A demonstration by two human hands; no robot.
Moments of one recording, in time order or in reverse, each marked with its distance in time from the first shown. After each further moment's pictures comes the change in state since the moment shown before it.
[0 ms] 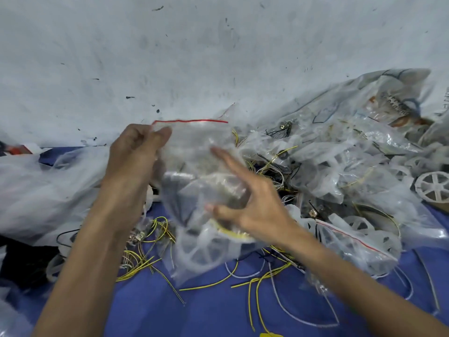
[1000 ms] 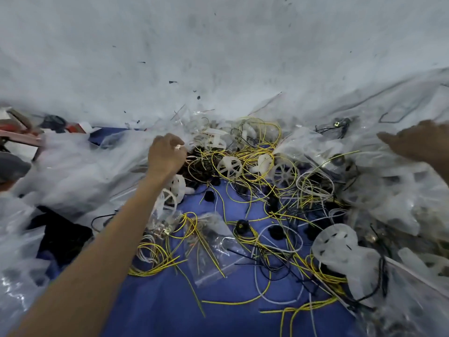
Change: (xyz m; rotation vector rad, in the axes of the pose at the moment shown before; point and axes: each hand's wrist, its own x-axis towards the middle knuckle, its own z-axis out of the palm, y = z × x) left_hand 0.126 -0.122 -0.057 0.980 0.132 0.046; right_hand 0.092 0.218 -0.202 -1.229 -0.189 0.902
